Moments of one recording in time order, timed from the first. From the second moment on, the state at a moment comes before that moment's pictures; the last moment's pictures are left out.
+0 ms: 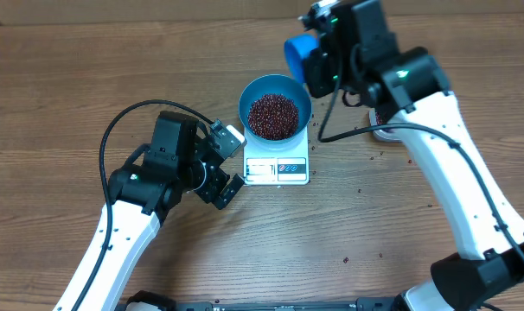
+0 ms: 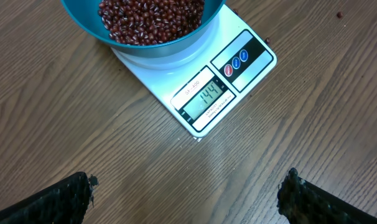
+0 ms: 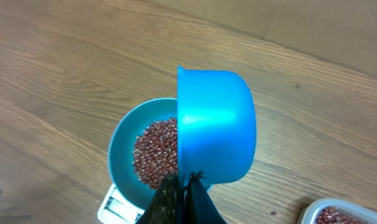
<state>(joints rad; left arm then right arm) -0.31 1.23 1.01 -0.78 0.26 0.40 0.40 1.72 1.90 -0.99 -0.10 0.02</state>
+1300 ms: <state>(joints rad) -0.31 1.23 1.01 -0.78 0.26 0.40 -0.10 1.94 1.72 -1.14 -0.03 0.01</state>
